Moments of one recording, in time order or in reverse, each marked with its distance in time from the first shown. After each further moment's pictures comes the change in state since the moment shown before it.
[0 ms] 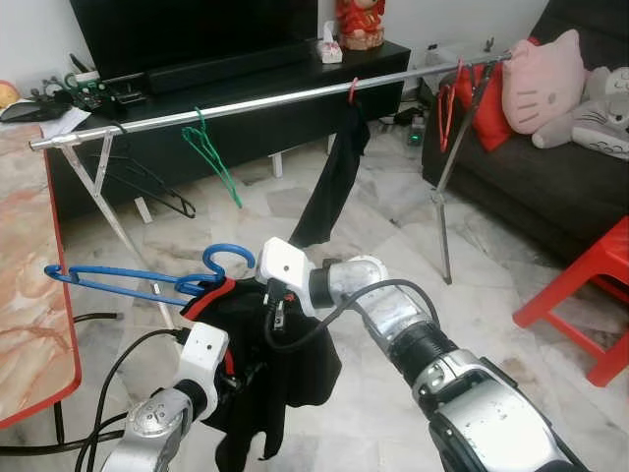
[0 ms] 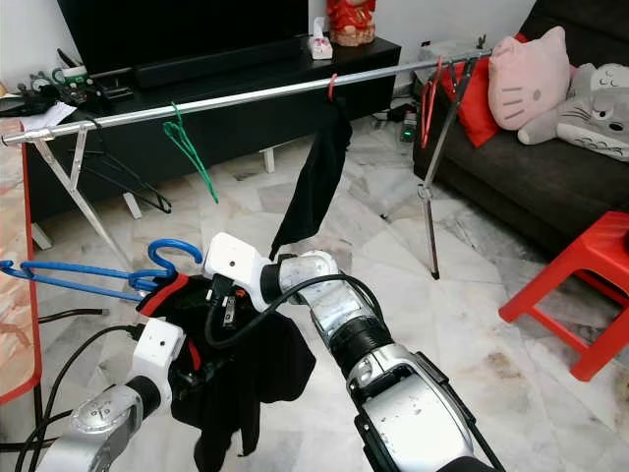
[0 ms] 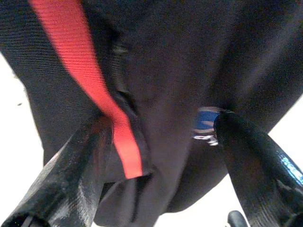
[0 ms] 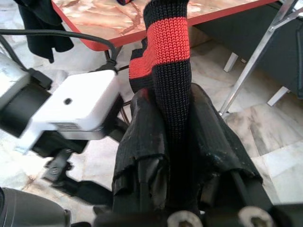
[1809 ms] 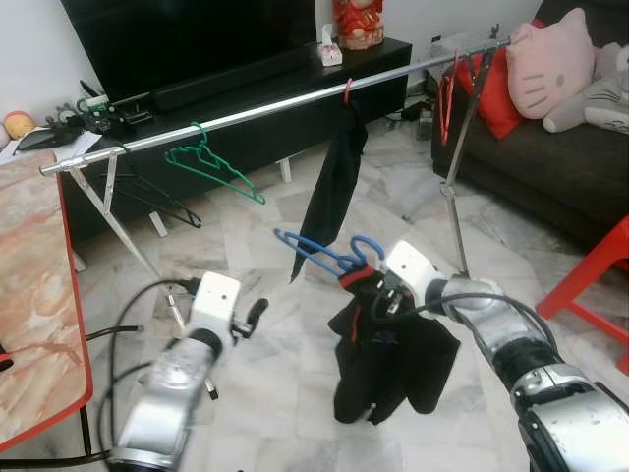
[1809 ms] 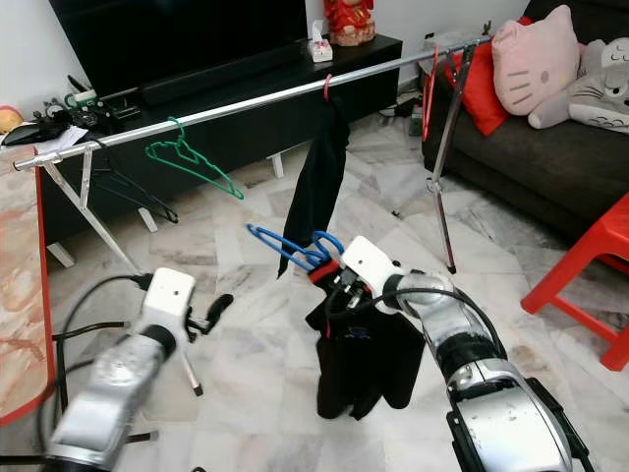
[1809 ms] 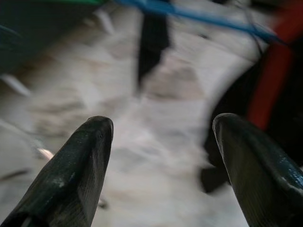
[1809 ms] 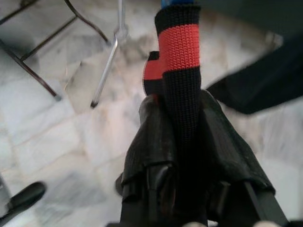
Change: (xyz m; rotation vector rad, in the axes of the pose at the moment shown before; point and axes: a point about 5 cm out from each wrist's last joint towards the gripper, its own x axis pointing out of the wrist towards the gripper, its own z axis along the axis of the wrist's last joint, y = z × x) left arm 0.031 -0.049 0.052 0.014 -0.084 0.064; right arm -0.137 -0.039 -0.074 0.102 0.337 -0.499
